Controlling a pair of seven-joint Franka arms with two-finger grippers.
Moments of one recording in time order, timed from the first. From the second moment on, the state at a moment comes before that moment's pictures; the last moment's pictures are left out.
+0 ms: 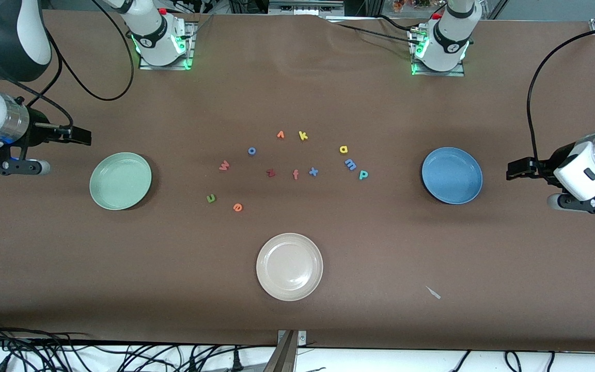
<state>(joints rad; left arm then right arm) 0.12 0.31 -0.14 -1.42 0.03 1.58 0.07 0.19 0.17 -0.16 -1.59 -0.04 1.51 0.07</state>
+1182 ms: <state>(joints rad) 0.12 0.32 -0.14 -1.42 0.03 1.59 0.06 0.41 0.46 -0.14 -1.58 0.02 1.74 0.22</state>
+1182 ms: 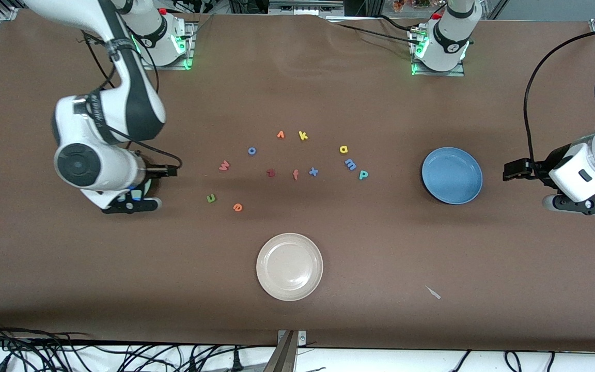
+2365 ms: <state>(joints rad) 0.05 0.40 -0.27 -1.70 -0.02 1.84 -0.57 0.50 0.55 -0.13 -1.91 0.02 2.42 0.32</state>
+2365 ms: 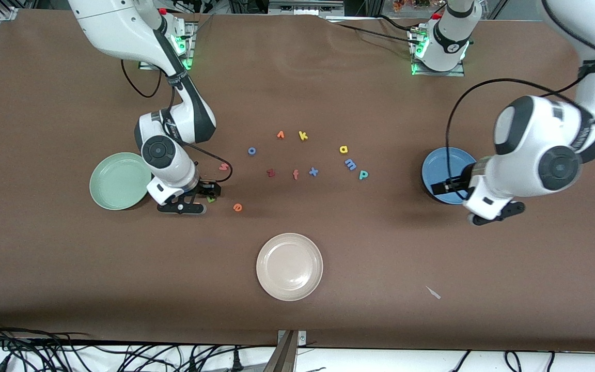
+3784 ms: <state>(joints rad) -0.07 0.50 -0.43 -2.08 0.08 2.42 -0.94 0.50 0.60 -0.10 -1.90 0.02 2.46 -0.04</state>
